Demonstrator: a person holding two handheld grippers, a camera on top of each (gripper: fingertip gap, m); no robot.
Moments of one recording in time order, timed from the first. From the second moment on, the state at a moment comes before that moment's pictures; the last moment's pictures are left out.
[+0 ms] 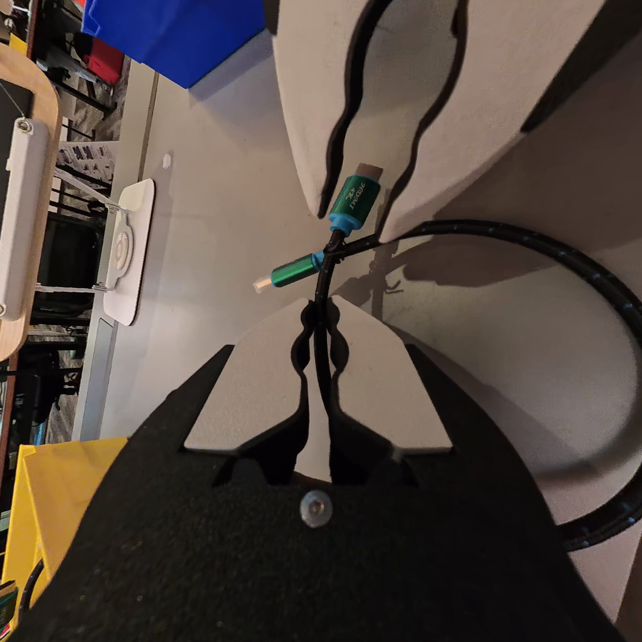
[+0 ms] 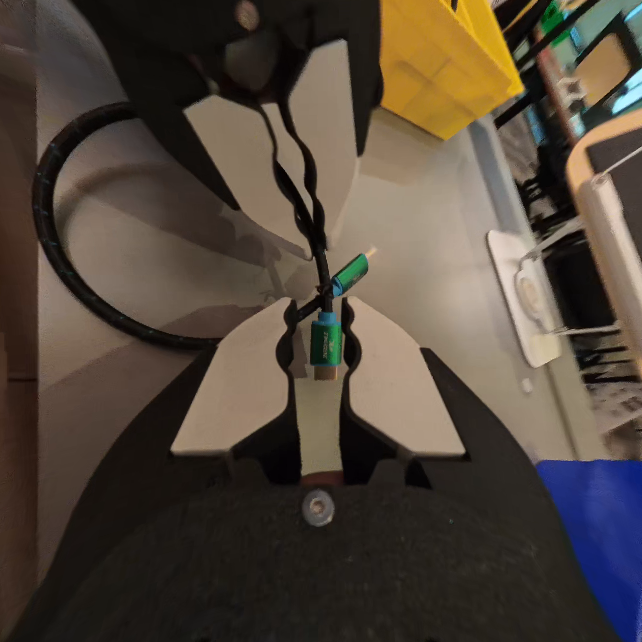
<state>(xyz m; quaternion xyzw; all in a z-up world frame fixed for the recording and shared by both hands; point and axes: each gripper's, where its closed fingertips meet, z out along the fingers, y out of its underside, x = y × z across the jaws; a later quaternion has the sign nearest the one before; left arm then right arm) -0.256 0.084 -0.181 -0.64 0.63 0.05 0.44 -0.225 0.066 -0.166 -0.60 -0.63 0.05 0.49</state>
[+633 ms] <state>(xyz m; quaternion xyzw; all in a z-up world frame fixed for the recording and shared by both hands) -0.250 0.076 -0.183 -0.63 0.65 0.05 0.43 -0.232 0.069 -0.173 -0.58 -0.66 0.03 0.48</state>
